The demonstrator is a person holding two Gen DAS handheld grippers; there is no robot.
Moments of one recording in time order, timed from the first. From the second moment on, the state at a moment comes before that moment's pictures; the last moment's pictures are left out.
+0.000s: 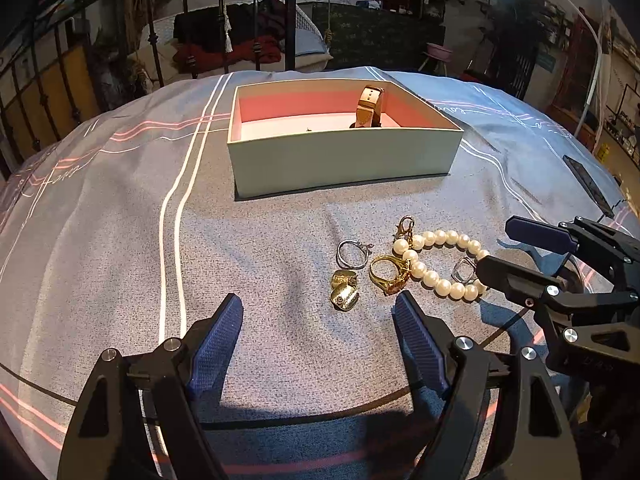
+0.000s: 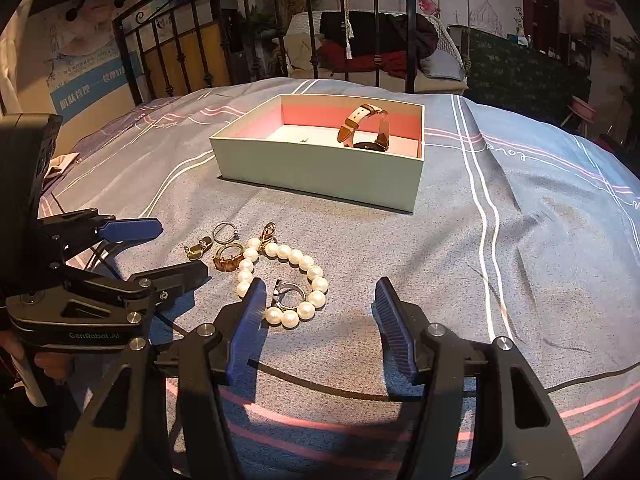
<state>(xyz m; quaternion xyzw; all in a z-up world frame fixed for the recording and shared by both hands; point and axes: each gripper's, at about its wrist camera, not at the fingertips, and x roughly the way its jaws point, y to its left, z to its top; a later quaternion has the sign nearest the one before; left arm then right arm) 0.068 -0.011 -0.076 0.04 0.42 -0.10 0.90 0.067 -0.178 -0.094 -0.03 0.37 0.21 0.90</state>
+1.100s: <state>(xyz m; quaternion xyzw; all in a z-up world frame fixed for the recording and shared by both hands) 0.067 -0.022 -0.078 0.06 0.41 -0.15 0.90 0.095 -0.158 -0.107 -0.09 0.41 0.22 0.88</state>
